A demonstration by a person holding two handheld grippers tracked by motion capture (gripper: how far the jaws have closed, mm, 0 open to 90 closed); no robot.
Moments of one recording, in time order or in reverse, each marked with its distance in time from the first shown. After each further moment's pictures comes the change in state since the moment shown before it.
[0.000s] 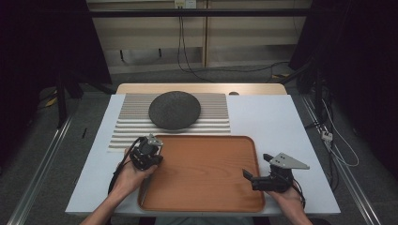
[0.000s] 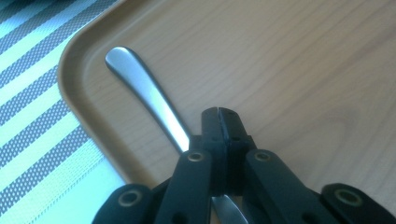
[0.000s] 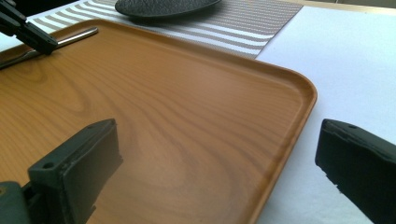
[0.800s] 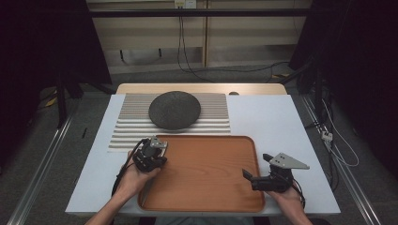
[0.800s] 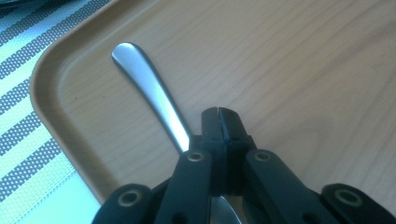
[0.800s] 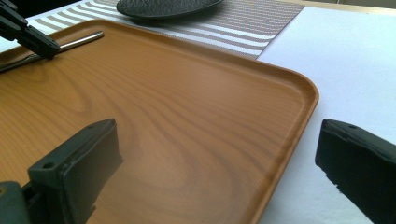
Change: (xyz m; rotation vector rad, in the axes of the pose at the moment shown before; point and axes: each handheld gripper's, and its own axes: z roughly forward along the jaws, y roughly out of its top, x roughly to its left) left arm -0.011 0.002 0.002 -0.022 -0.028 0.006; right arm 0.000 0.000 0.000 0.000 0.003 0.000
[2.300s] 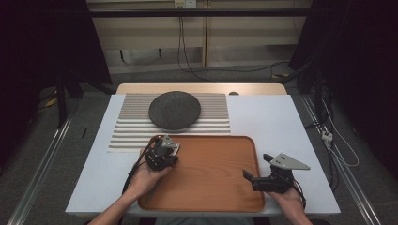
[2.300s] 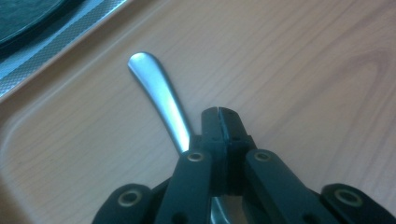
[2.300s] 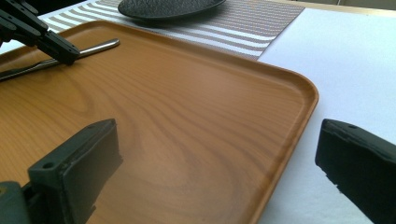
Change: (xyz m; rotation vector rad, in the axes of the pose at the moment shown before) left arm -0.018 0.019 0.017 -0.051 -0.041 0.044; right arm 0.000 0.000 -0.002 -0.003 0.003 -0.006
